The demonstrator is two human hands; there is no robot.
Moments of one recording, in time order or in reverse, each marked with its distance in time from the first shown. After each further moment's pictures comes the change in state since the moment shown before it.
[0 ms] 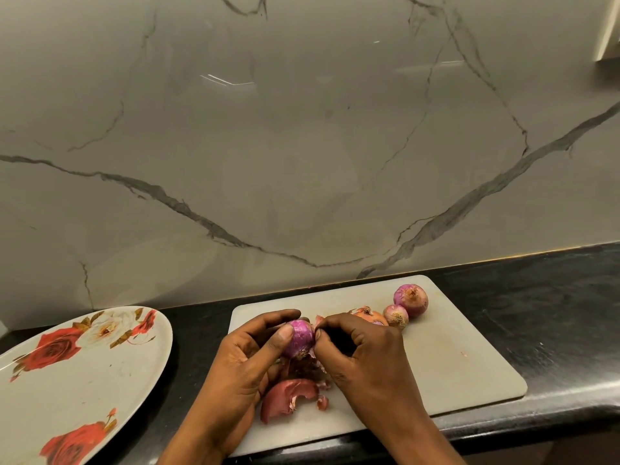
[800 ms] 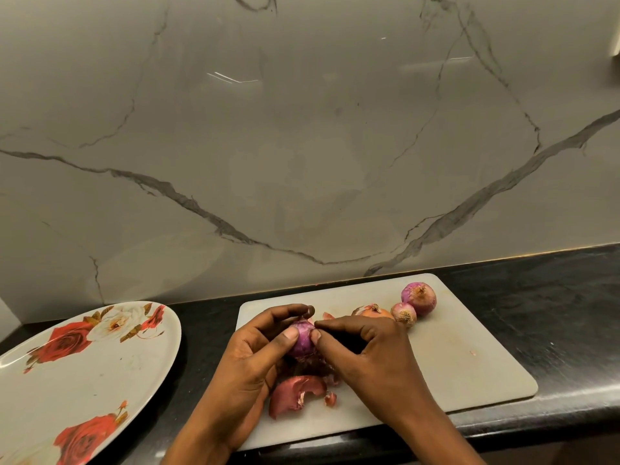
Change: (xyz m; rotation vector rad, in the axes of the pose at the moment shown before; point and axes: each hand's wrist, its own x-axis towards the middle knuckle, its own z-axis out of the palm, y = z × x) left_hand -0.002 -0.001 -0.002 -0.009 -0.075 0.007; right_hand 0.004 -0.004 -0.004 0.198 -0.098 0.046
